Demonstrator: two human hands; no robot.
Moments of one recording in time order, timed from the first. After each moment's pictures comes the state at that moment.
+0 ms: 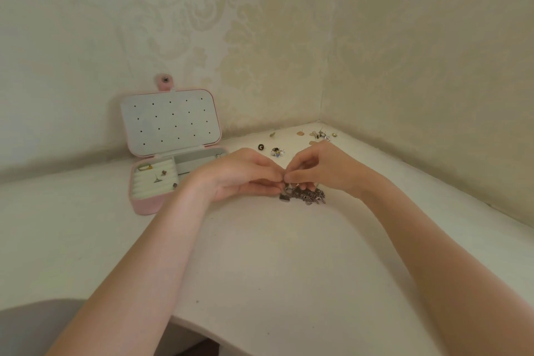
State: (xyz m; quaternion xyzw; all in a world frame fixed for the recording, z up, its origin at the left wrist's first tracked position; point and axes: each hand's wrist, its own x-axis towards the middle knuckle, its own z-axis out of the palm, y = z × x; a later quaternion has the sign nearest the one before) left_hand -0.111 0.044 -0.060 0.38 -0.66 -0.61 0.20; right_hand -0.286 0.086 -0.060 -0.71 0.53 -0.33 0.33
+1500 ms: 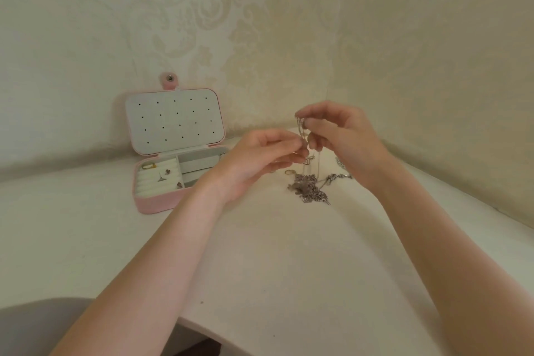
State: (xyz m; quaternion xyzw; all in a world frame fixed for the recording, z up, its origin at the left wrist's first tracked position) left_hand -0.123 0.055 -0.055 0.27 -0.68 -0.57 0.37; right_hand -0.280 0.094 -0.030 -0.61 0.43 -0.59 0.32
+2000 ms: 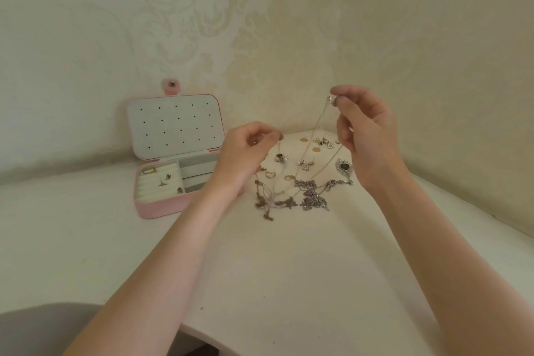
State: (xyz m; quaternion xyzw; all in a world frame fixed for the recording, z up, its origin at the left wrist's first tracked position) left_hand -0.119 0.049 -0.052 0.37 -0.66 -0.40 0.51; right_hand -0.279 0.097 -0.023 -0.48 0.40 -0.72 0.28
